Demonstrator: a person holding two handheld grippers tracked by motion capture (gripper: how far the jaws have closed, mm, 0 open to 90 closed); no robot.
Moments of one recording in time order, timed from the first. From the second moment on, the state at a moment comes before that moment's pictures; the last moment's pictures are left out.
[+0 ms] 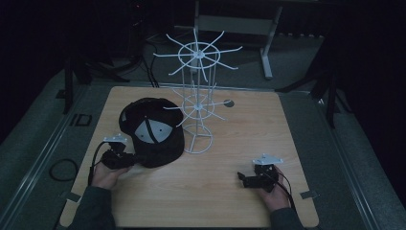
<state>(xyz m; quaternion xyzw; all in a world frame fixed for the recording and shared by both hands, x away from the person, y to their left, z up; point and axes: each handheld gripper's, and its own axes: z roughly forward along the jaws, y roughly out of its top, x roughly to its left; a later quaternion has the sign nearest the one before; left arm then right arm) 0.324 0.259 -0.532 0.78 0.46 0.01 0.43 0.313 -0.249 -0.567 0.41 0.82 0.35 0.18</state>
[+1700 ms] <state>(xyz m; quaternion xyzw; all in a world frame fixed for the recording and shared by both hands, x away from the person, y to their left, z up) 0.303 0.265 -0.465 0.75 0.48 0.20 0.41 0.313 -0.249 -0.567 0.41 0.82 0.35 0.18</state>
